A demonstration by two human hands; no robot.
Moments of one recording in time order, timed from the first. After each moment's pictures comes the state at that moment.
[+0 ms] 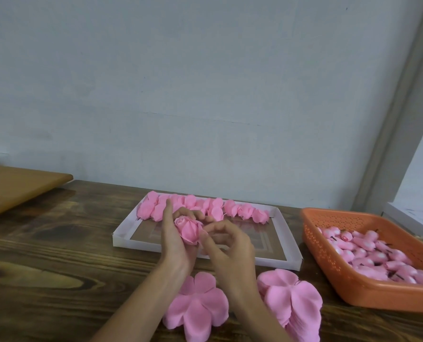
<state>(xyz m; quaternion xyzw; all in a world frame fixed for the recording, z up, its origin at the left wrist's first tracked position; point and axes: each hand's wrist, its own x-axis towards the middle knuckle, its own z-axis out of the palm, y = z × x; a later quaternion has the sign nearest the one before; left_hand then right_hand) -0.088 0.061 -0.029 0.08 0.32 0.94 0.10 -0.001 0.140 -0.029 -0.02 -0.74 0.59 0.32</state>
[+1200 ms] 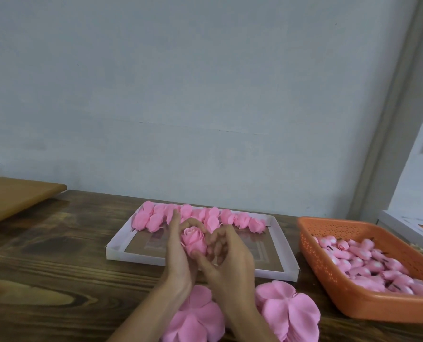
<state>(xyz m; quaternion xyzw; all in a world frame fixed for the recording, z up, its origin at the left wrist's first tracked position) -0.081 0.071 -0.037 0.13 0.40 0.90 0.11 -0.012 0.150 -0.042 0.00 -0.80 0.42 0.42</state>
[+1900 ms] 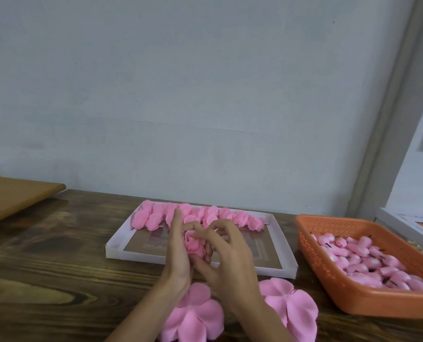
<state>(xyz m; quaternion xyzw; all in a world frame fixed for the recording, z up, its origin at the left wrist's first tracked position) -0.074 0.068 -0.040 0.16 0.43 0.87 0.15 -0.009 0.163 -0.034 0.10 -0.86 0.24 0.43</state>
